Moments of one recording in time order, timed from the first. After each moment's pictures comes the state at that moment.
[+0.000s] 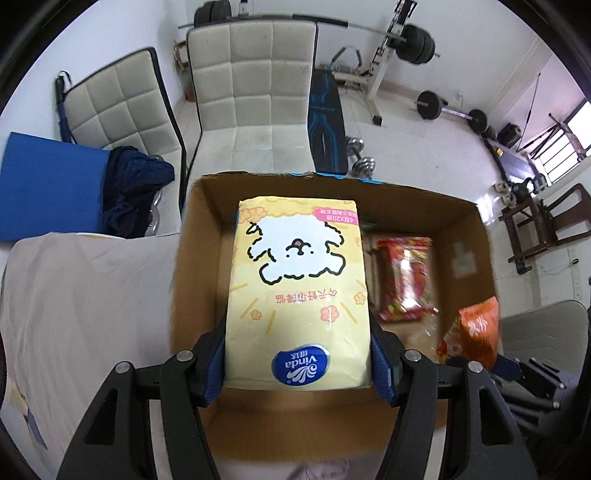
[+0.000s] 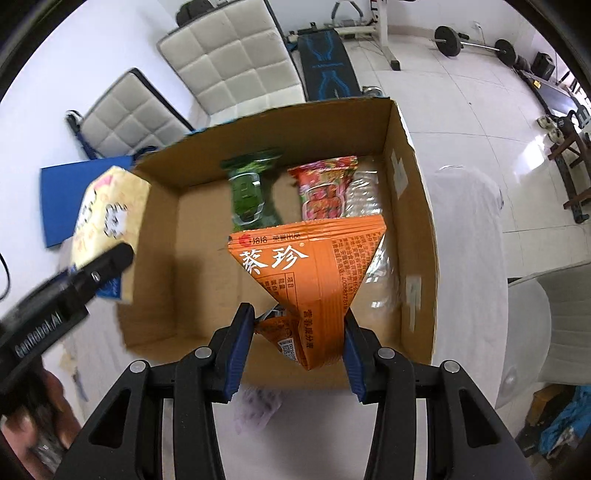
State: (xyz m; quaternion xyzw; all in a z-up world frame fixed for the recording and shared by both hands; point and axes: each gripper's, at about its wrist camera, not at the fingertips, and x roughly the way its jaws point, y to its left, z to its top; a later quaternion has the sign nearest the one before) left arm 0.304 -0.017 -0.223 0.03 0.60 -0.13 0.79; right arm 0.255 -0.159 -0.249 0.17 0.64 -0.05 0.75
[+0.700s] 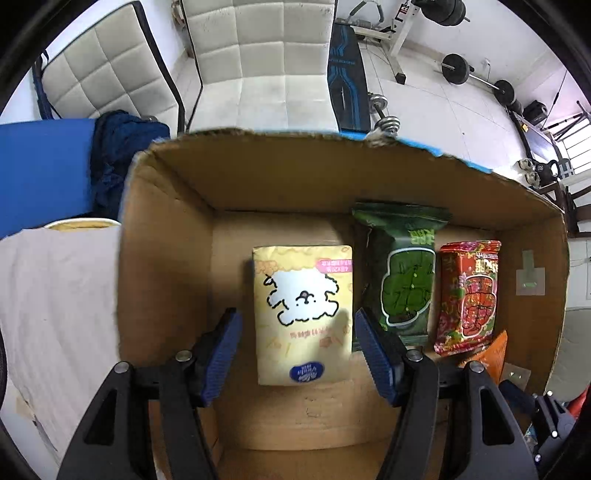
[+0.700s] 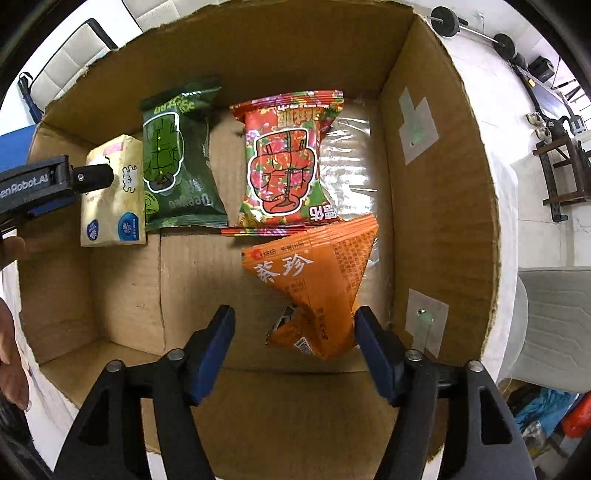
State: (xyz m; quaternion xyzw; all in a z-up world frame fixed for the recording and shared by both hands) left arm 0.357 -0.030 -0.286 0.05 0.67 -0.10 0.74; right arm 0.271 -0.157 -0.338 0.11 0.70 -0.08 0.70
